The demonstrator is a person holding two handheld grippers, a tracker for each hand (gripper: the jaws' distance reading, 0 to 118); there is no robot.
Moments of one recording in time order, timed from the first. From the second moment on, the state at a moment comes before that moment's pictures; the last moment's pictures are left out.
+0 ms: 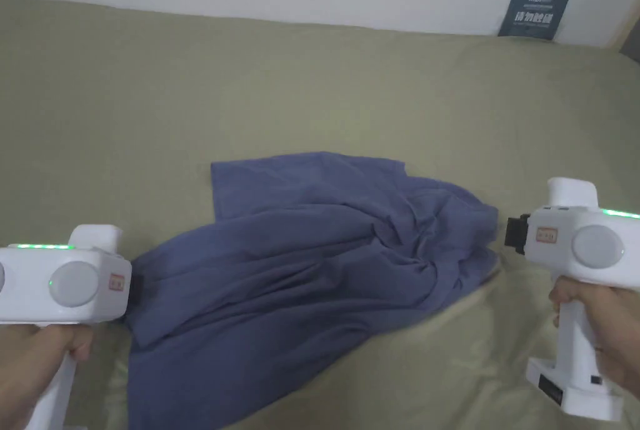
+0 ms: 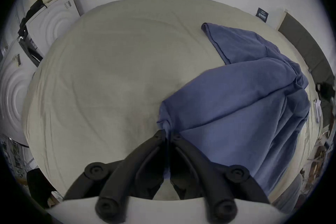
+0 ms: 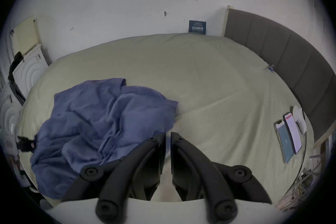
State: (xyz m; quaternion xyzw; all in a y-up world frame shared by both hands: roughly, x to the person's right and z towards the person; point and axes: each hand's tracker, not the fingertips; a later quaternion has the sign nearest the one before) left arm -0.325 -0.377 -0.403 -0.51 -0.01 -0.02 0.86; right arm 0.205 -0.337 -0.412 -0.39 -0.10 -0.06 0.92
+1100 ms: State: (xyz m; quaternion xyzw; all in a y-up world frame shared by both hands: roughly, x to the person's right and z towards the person) left arm -0.387 -0.150 -0.370 -0.36 0.00 0.03 0.93; right arm 0.246 -0.168 -0.348 -0.31 -0.10 -0.07 0.94
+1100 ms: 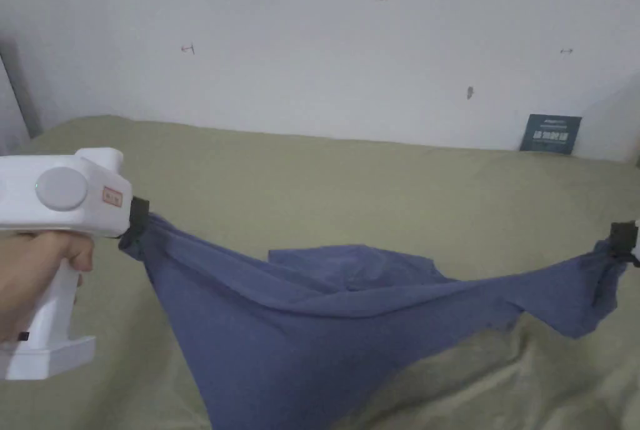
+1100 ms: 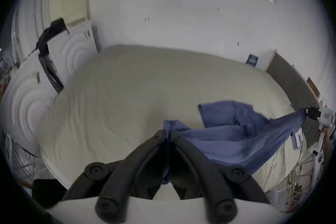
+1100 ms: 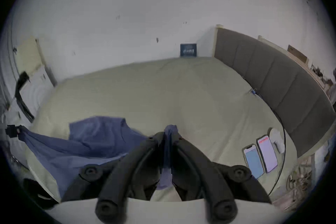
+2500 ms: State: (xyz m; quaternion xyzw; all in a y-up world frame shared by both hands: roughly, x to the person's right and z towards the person) left arm -0.325 0.038 -0.591 -0.19 0.15 -0.02 0.97; right arm 0.269 0.059 -0.532 -0.14 -0.21 0.03 0.97
